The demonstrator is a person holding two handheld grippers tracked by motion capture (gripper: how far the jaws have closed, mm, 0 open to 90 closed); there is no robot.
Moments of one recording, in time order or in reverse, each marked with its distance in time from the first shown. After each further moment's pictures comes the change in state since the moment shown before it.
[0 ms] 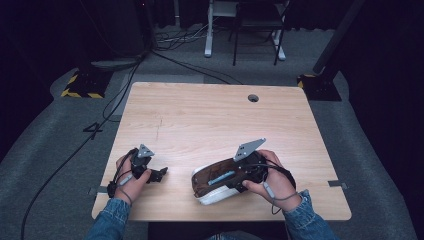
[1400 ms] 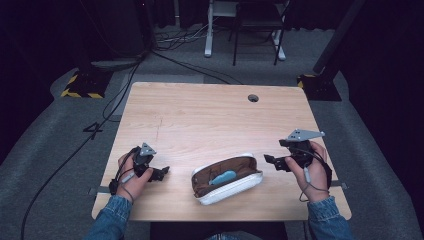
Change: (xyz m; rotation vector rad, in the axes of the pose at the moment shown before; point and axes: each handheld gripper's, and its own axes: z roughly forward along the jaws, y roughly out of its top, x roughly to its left) left arm 0.000 0.005 0.006 0.002 -0.011 0.001; right arm -0.080 -0.083 -0.062 -0.213 -0.344 0.264
